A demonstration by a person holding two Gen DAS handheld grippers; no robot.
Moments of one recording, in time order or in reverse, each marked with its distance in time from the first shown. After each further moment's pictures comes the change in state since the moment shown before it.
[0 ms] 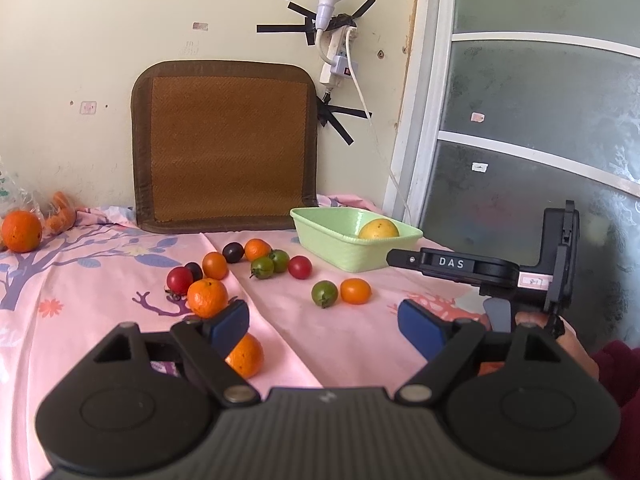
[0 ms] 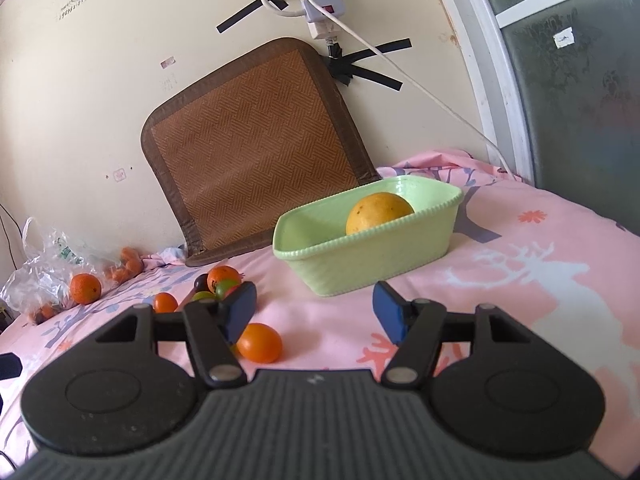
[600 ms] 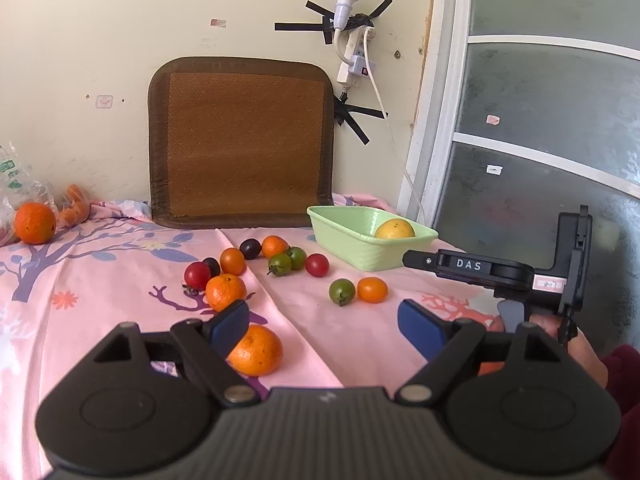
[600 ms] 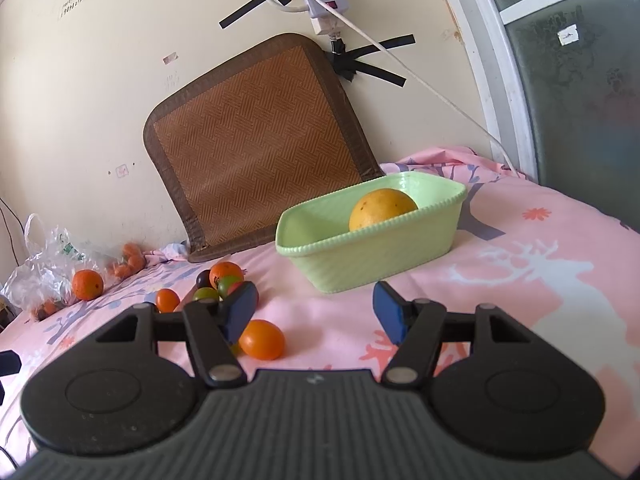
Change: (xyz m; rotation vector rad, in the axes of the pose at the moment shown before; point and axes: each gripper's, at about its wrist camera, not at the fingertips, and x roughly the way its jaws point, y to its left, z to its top) left arm -0.003 0.008 0.000 -0.023 0.001 0.037; right arm 0.002 0.001 0.000 -0.004 0.015 0.007
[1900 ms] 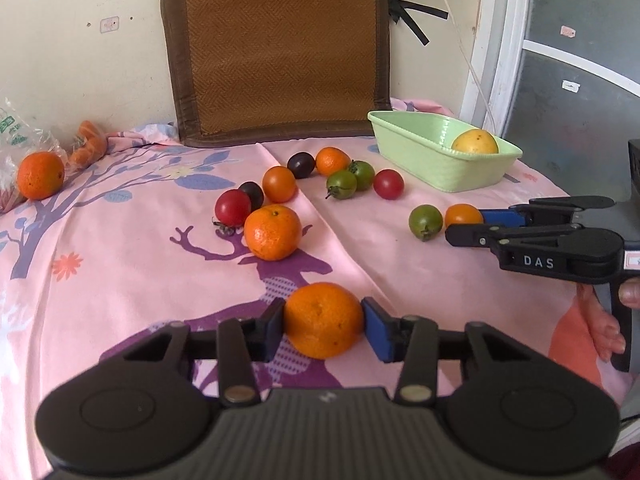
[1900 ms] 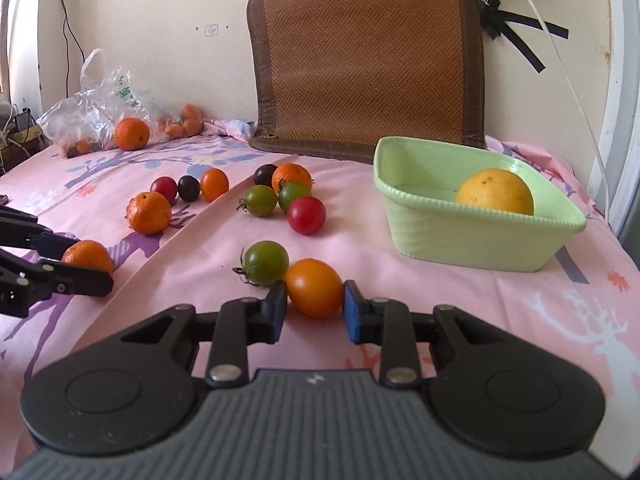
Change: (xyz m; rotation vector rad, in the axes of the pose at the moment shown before) left arm 0.080 0.028 0.004 0.008 0.305 0.141; right arm 0.038 0.033 -0.005 -0.408 0.264 0.157
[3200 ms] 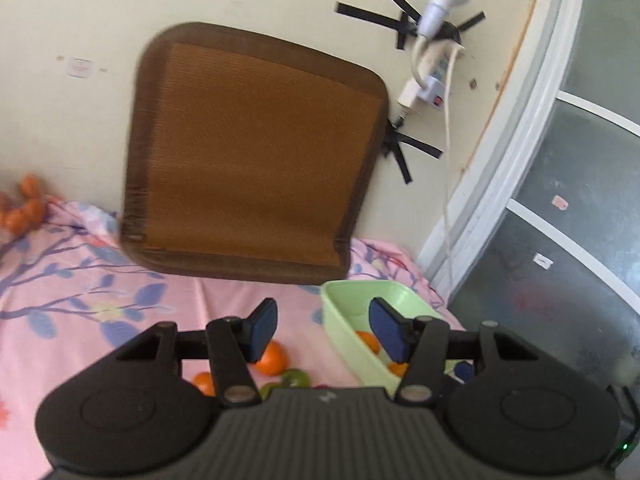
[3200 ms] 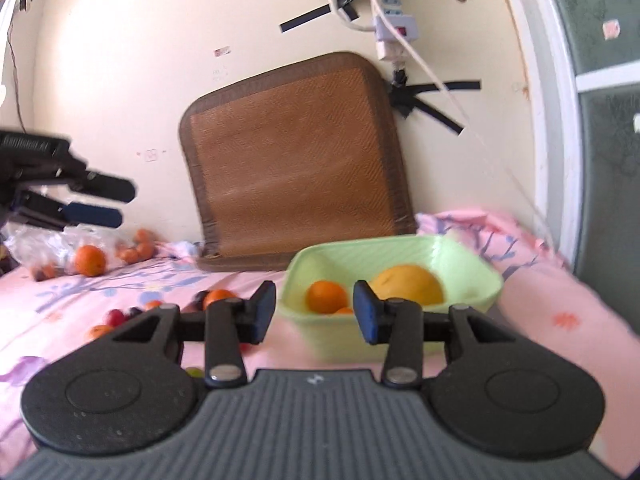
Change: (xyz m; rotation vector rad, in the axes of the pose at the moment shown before) left arm 0.008 0.023 0.122 -0.247 -0.223 -0.171; right arm -0.023 -0.042 0.016 0.178 -0.289 -0.071
